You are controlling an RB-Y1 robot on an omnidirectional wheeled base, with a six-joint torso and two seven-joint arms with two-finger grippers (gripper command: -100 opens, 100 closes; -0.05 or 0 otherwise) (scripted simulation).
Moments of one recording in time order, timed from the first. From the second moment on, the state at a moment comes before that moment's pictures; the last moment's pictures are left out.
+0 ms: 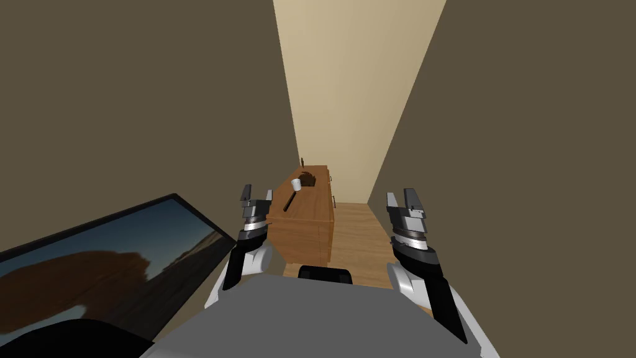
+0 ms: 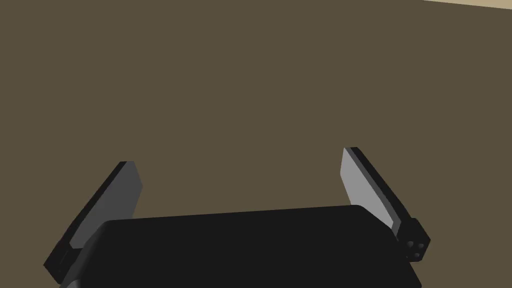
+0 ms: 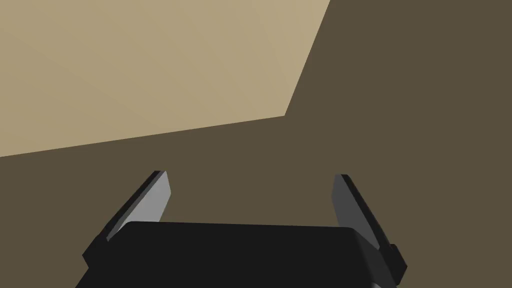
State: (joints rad) left arm 0.47 0.03 0.05 -2.27 0.10 -0.49 0.07; right arm 0.53 -0.04 -0.05 -2.29 0.03 -0.57 0.08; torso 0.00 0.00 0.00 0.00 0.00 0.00
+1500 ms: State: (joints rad) left arm 0.51 0.41 0.14 -2.02 0.47 -0.10 0.24; right arm 0.53 -0.04 -0.05 -2.29 0.03 -0.57 0.08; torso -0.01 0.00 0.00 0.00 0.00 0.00
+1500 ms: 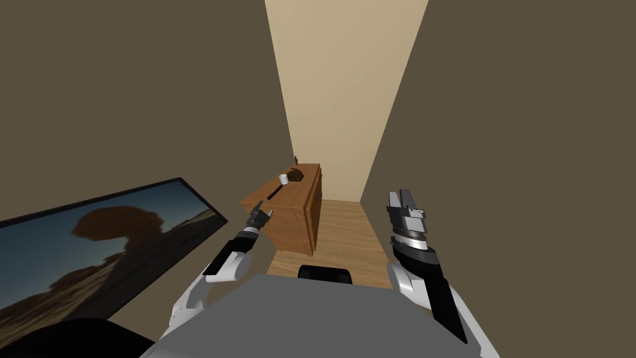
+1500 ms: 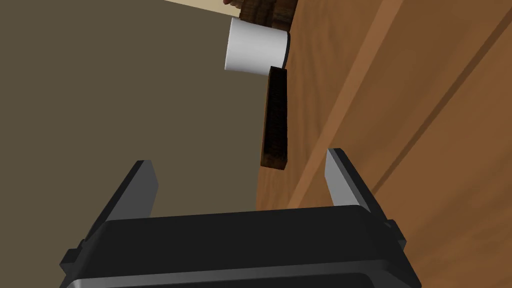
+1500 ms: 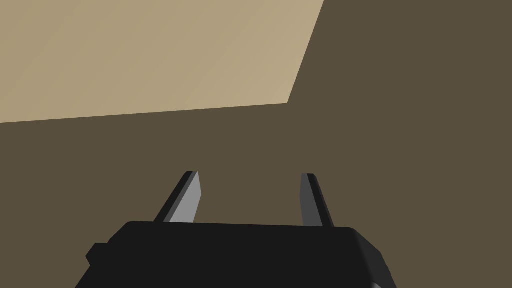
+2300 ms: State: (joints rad) left arm 0.53 0.61 0.17 -1.87 0.67 0.12 0.32; right arm 0.53 -0.04 -0.05 -2.29 0.03 -0.57 0.08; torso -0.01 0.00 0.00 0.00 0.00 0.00
